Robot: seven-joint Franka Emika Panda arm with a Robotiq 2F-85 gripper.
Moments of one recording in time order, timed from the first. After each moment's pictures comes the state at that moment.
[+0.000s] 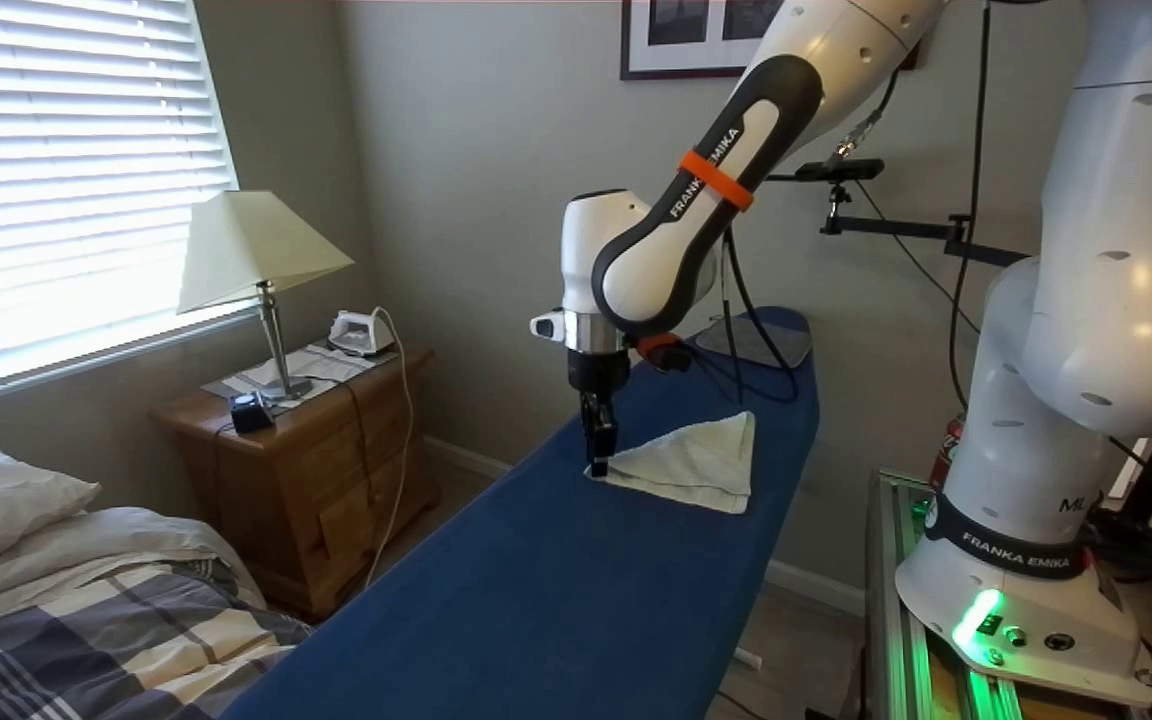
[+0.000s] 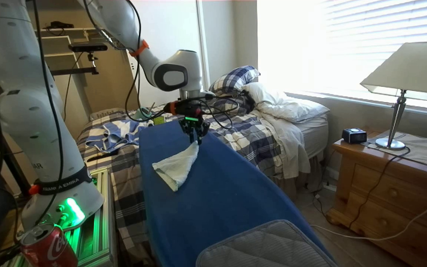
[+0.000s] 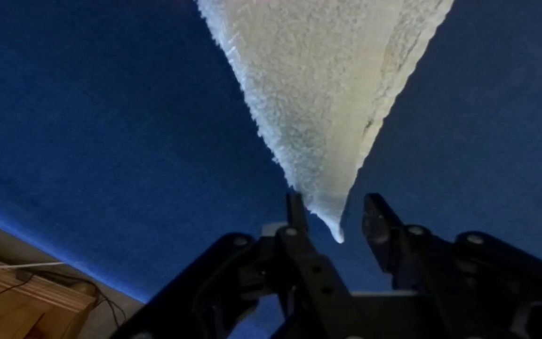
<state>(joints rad) 0.06 0.04 0.03 -2.55 0.08 2.57 -0.59</state>
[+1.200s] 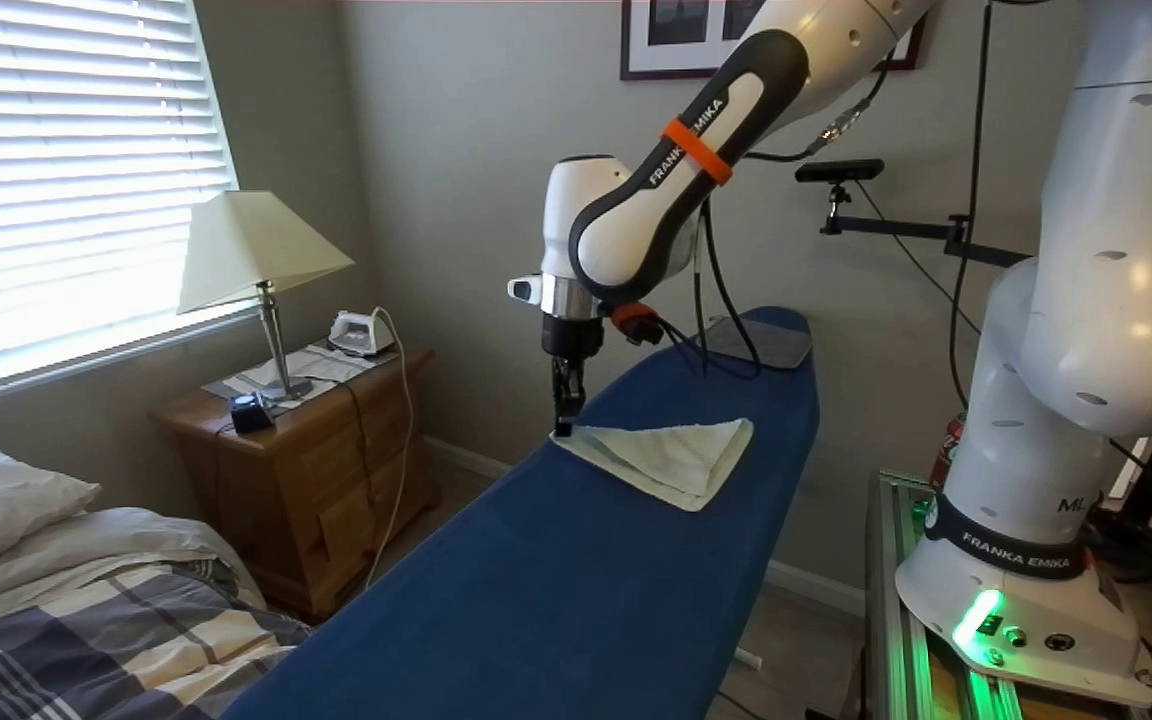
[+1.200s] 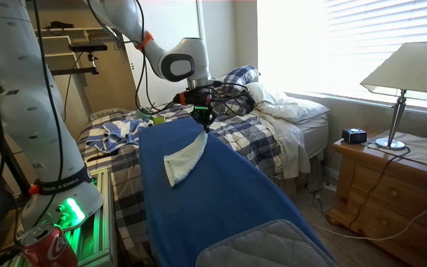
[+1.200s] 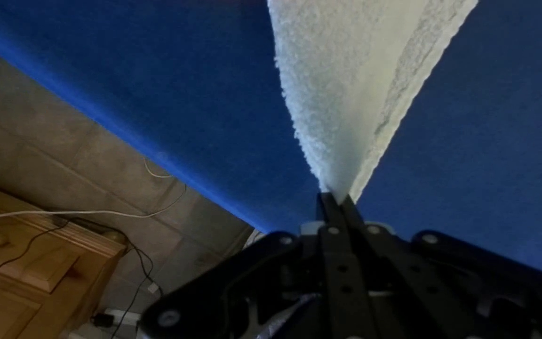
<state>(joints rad) 0.04 0.04 0.03 -2.45 0.08 2.57 -0.62</state>
